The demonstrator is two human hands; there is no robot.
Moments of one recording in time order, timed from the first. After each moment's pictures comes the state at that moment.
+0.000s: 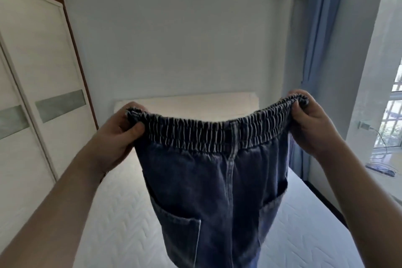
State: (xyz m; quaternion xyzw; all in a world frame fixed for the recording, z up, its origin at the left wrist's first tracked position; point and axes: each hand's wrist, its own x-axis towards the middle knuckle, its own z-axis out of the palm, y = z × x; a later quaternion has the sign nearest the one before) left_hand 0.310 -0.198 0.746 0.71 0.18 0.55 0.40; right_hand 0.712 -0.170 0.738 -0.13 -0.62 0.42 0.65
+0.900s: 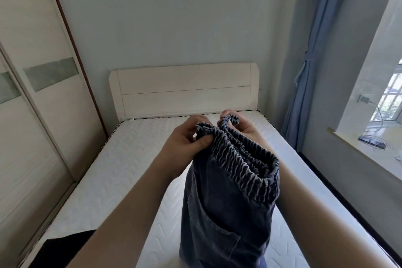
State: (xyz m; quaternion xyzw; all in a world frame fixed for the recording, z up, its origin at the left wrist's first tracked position) left_hand 0.433 -0.196 0.645 0.69 0.24 0.53 0.44; right_hand 0.613 -0.183 0.654 -0.16 -0.61 0.55 0.54
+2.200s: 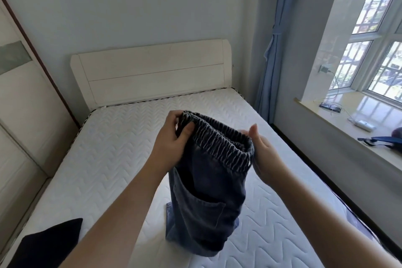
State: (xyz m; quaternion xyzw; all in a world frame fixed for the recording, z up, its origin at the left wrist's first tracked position) left_hand 0.480 -0.217 0.594 0.72 0.39 0.52 0.24; right_hand 0.703 -0.270 0.578 -0.40 -0.53 0.50 0.55
